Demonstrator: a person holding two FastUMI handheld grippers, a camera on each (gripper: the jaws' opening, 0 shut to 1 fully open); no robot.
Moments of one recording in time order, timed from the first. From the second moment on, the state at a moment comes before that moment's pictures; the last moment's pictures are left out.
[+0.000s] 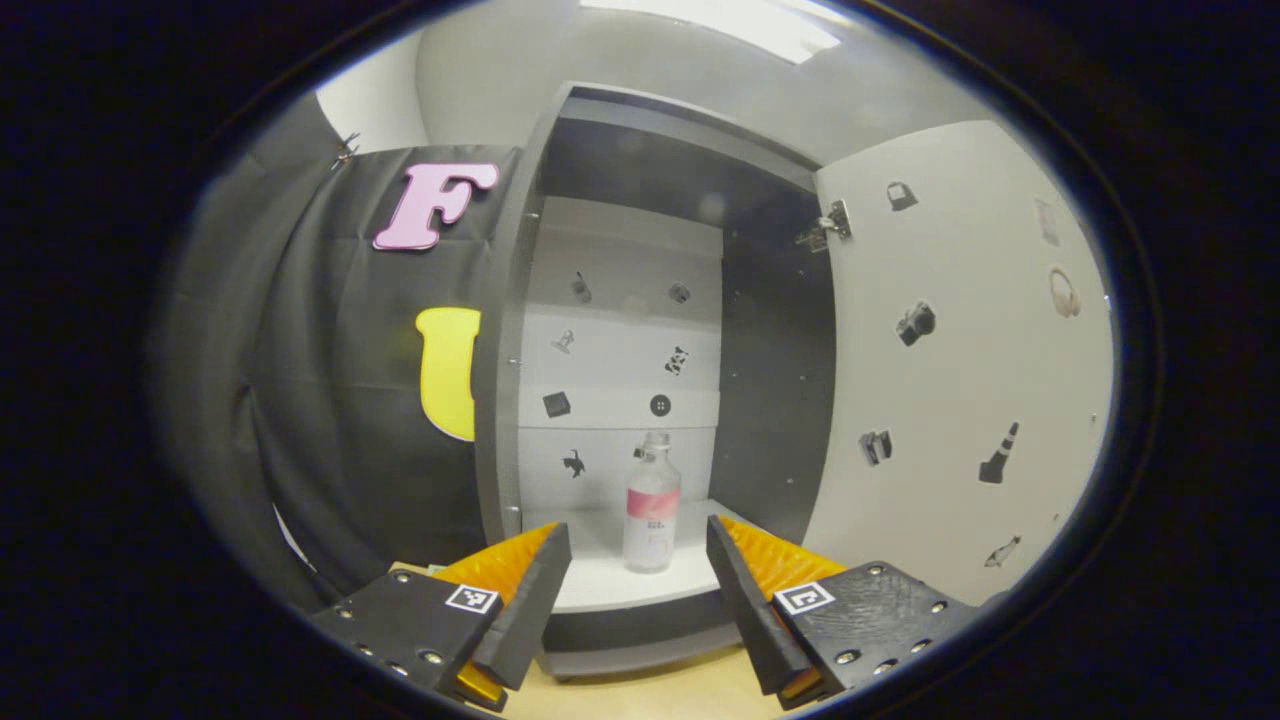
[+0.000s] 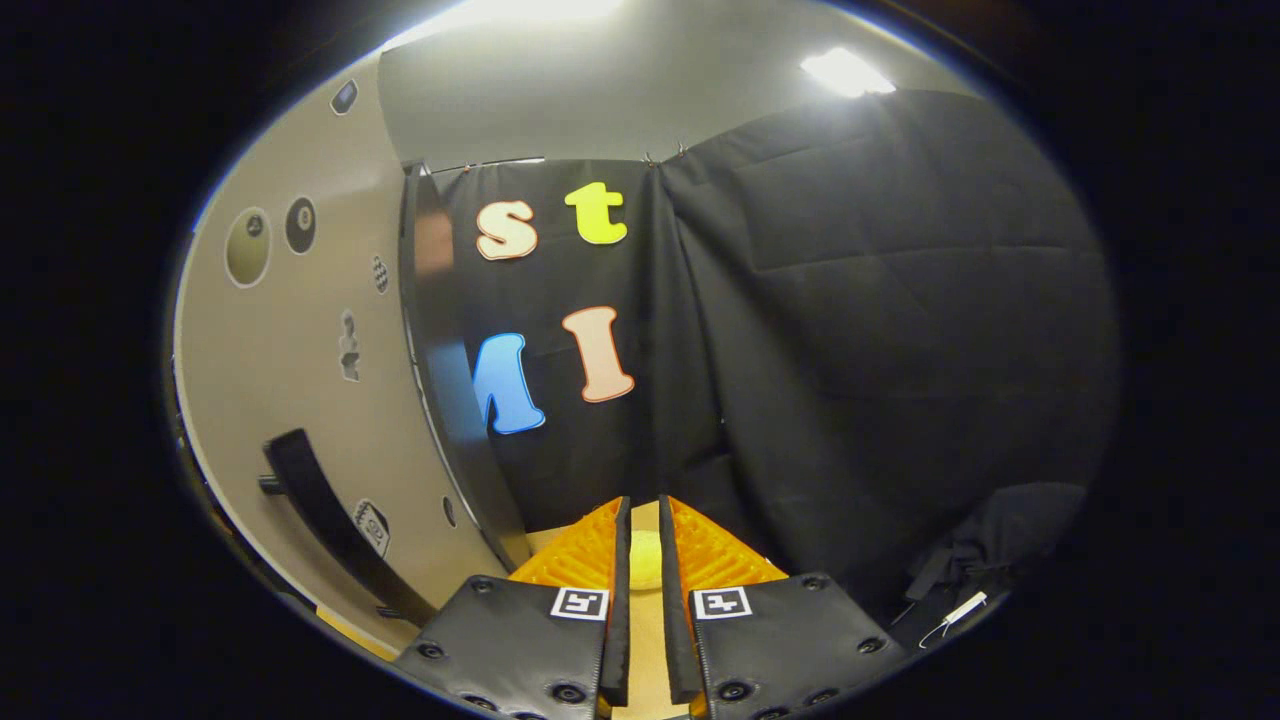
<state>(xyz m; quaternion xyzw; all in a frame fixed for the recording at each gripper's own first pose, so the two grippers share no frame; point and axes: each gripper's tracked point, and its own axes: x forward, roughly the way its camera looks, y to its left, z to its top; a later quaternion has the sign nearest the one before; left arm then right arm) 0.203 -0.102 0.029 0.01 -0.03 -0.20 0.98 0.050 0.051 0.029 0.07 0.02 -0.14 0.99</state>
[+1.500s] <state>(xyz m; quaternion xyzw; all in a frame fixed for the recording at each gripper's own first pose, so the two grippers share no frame) 0.334 -0.183 -0.024 -0.02 0.03 -0.20 0.98 0.174 -0.053 -0.032 0.10 0.08 -0.19 0.97</state>
